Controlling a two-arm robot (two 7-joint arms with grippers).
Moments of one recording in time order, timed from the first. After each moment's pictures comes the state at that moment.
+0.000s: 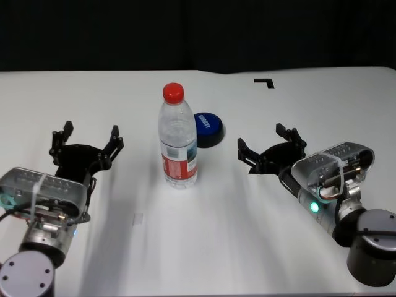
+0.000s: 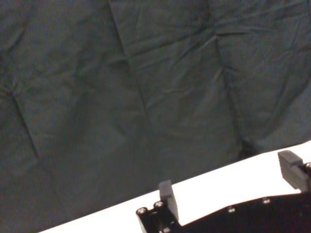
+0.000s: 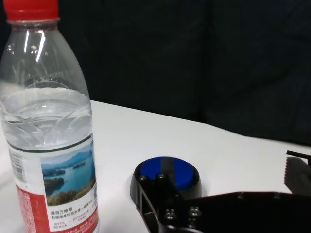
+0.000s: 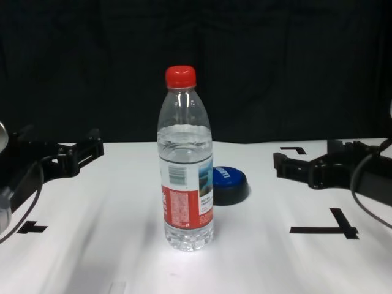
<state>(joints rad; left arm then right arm) 0.06 0.10 0.07 -1.68 0.23 -0.06 -0.02 0.06 0.16 -0.22 -1.71 0.09 0.20 0.18</state>
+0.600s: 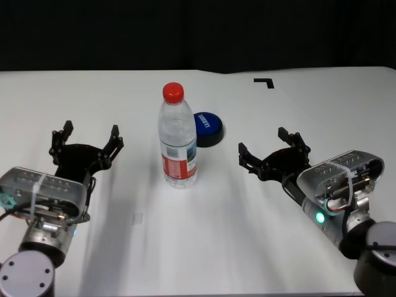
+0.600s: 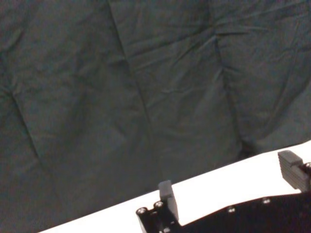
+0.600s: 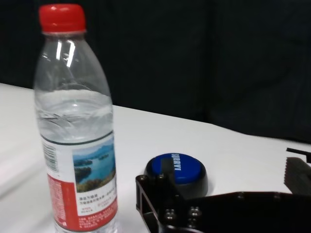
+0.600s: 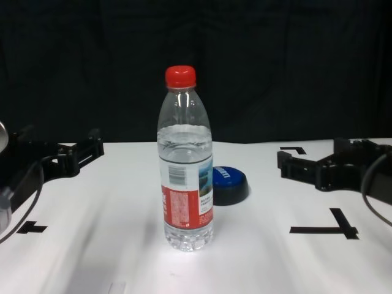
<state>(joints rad) 0.06 0.10 0.07 -1.68 0.23 -0.06 -0.02 -0.01 0.17 -0.22 -1.79 0.09 0.20 0.17</state>
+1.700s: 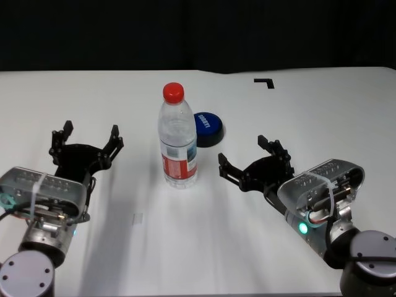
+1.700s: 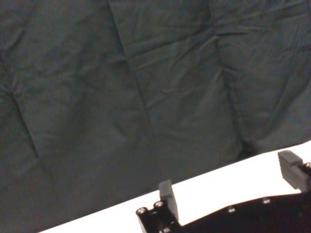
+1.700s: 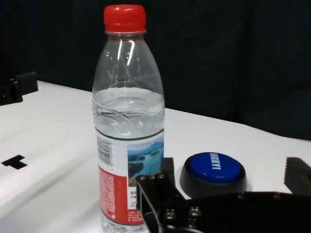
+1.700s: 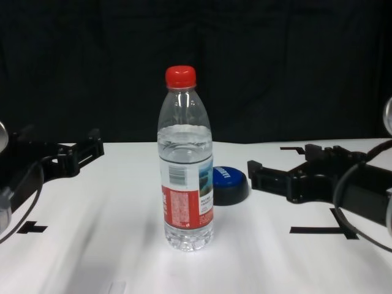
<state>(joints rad) 0.06 0.10 0.07 -1.68 0.23 -0.06 -0.02 -0.03 0.16 -0.27 -1.82 0.06 0.20 0.18</state>
